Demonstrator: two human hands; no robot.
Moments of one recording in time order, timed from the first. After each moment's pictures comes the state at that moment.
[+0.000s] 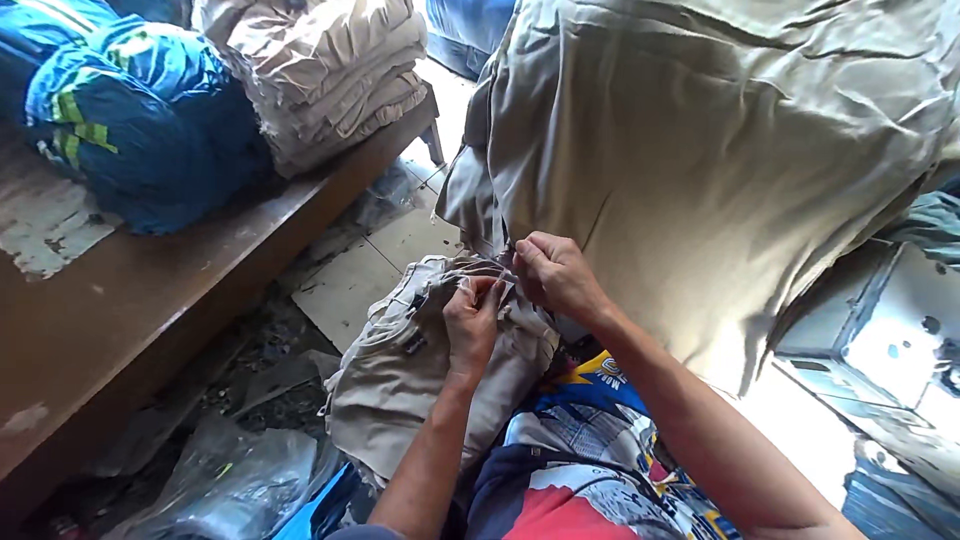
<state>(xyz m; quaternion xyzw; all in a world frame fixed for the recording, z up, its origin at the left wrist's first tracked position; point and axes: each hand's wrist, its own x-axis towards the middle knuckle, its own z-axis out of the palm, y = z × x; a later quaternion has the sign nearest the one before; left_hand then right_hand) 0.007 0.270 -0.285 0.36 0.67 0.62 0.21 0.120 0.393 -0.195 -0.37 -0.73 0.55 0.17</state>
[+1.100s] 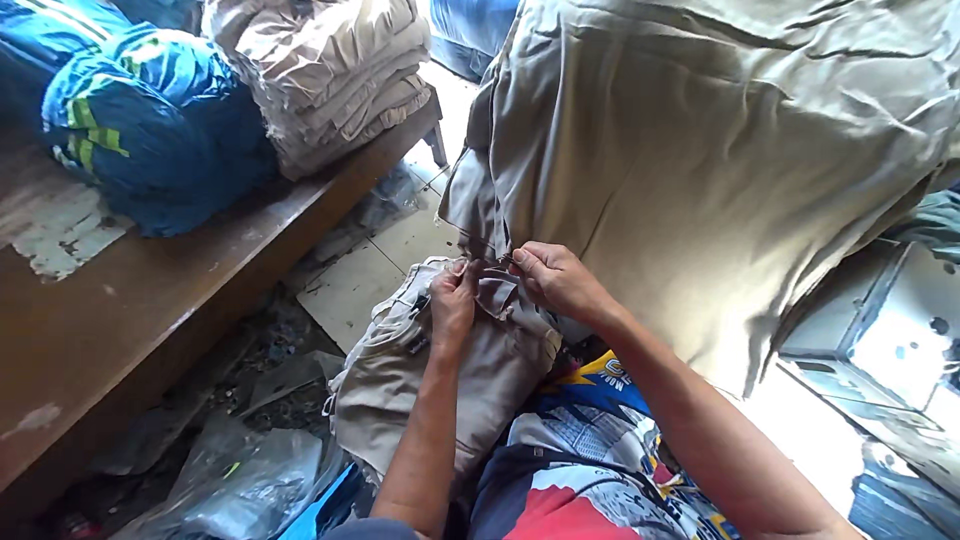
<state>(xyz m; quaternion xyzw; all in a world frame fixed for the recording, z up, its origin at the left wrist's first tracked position) -0.040 0.289 -0.304 0.30 0.64 0.64 0.30 0.123 0.395 -0.196 -0.34 -0.77 0.54 0.11</state>
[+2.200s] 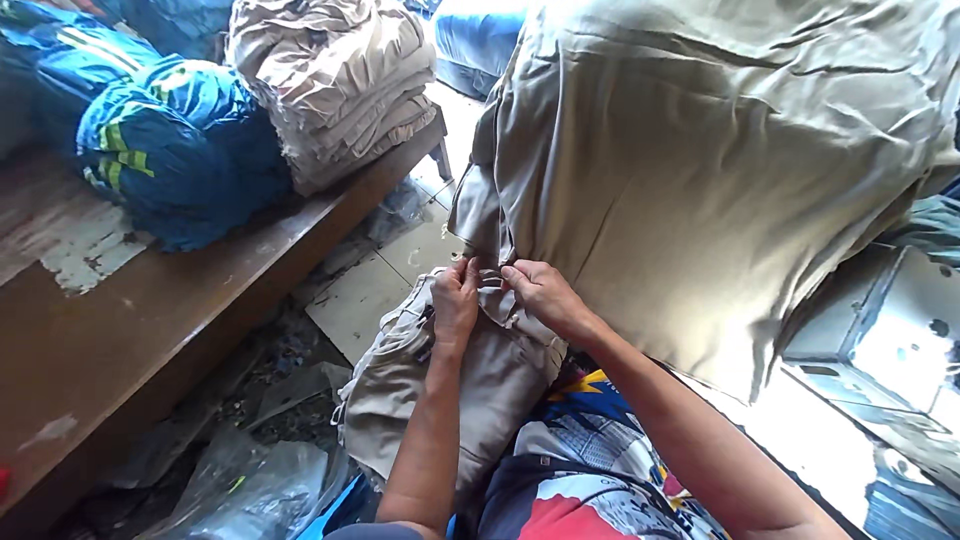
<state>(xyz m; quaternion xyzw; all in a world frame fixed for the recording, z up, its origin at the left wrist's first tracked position) -0.054 0.295 -0.284 0.38 0.75 0.51 0.18 0.101 0.380 -0.213 -0.38 -0.77 0.50 0.08</state>
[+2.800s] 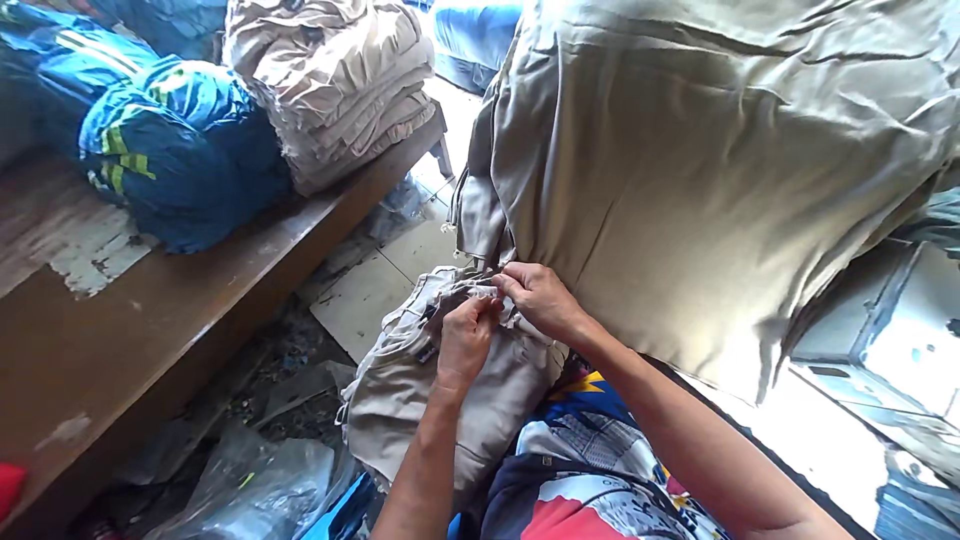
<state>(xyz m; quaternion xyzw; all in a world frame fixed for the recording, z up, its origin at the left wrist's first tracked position) -0.028 0.250 -0.282 0.49 0.71 0.46 0.22 0.095 0.374 -0.206 -0.37 -0.80 0.47 0.09</state>
